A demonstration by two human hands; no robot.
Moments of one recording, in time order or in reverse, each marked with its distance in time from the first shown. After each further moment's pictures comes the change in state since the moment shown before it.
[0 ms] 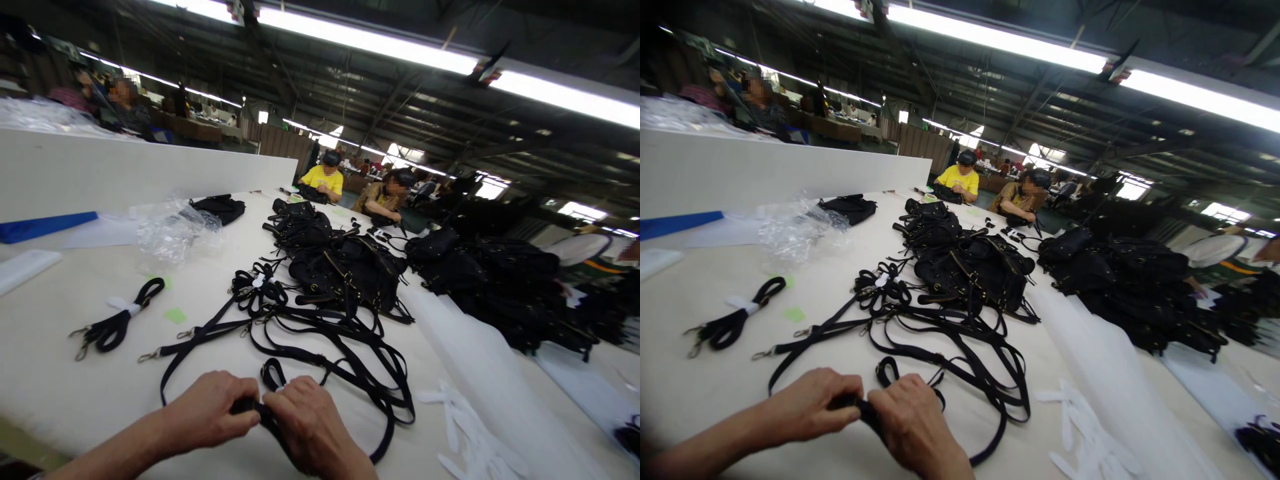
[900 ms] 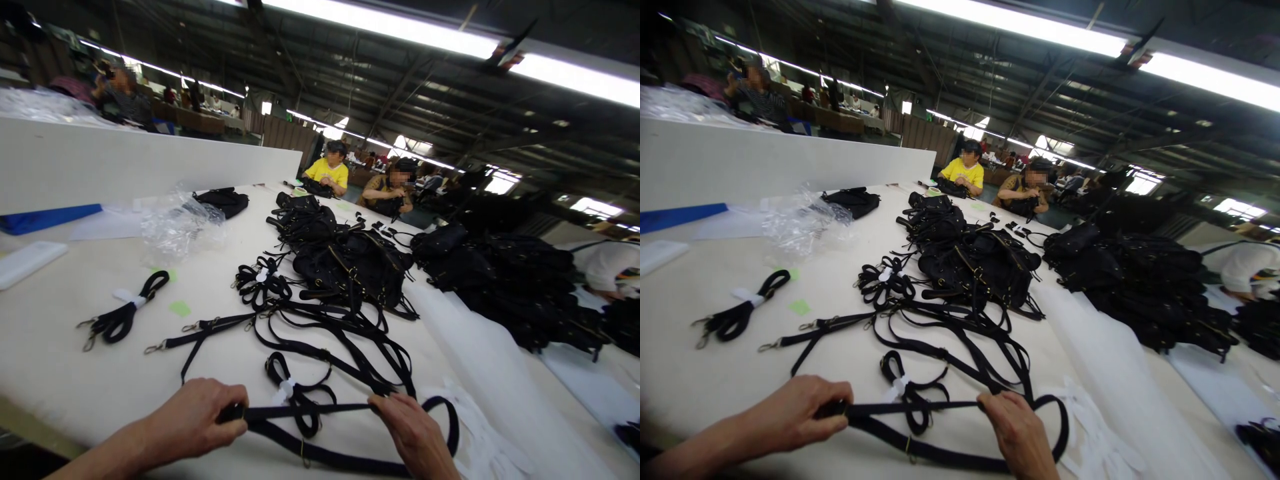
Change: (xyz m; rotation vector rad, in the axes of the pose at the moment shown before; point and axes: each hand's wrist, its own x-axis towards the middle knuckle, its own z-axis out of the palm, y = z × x) left_hand -0.019 -0.030 0.010 0.007 -0.041 -0.015; right_hand -0.142 0.101 -0.030 -0.251 0.218 0.228
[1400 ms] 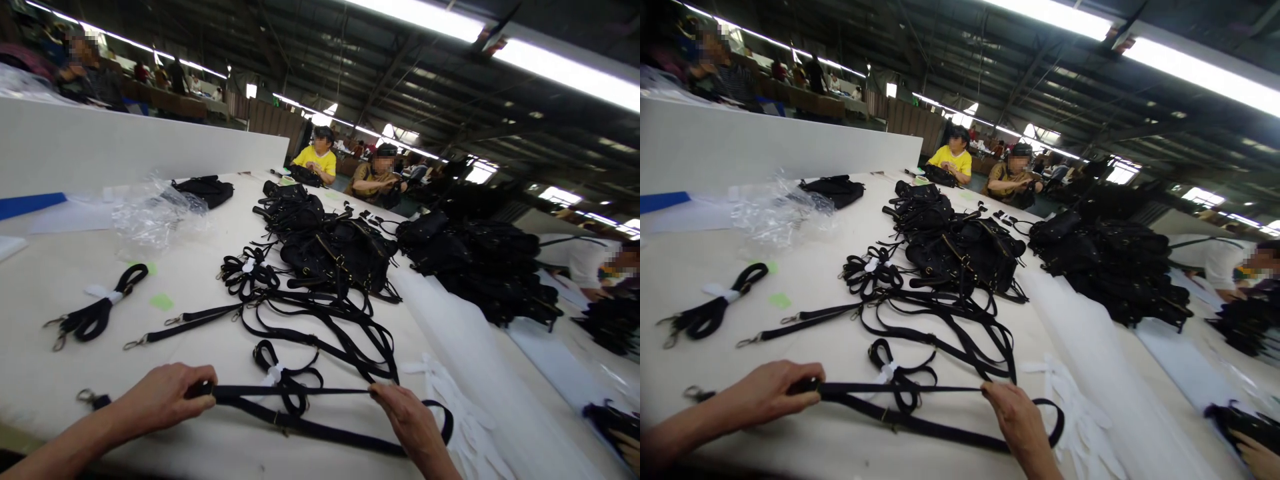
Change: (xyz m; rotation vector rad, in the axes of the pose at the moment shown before) left_hand 0.001 -0.039 0.004 0.047 -0.053 -0.134; right_hand -0.058 0.028 0.025 0.015 -0.208 0.344
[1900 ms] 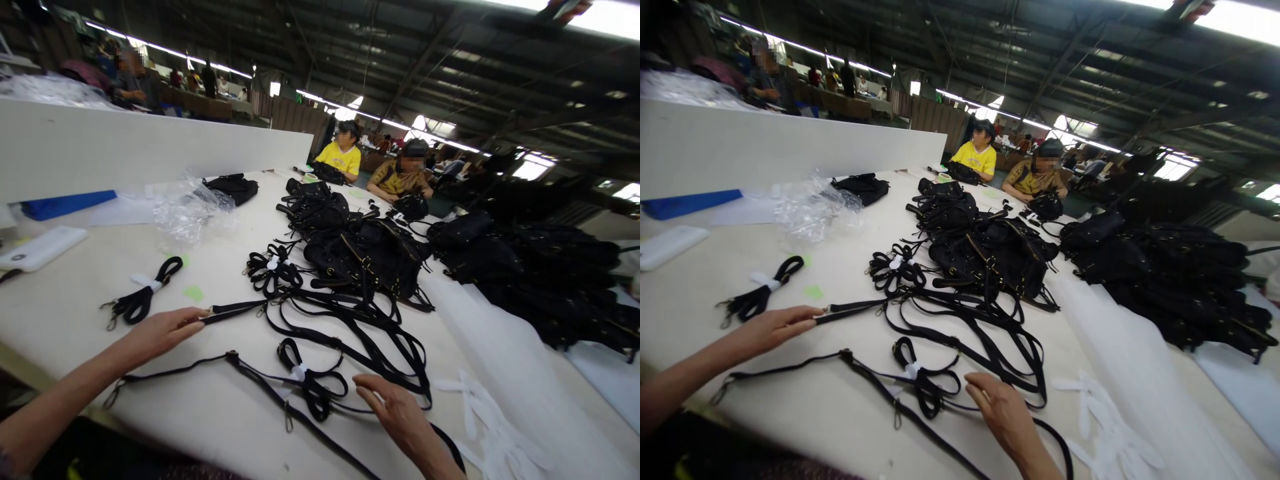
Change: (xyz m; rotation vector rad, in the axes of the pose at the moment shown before) left_hand 0.002 -0.105 -0.051 -0.130 0.285 -0.188; right_hand 0.071 -0.091 -0.022 0.427 -0.368 0.124
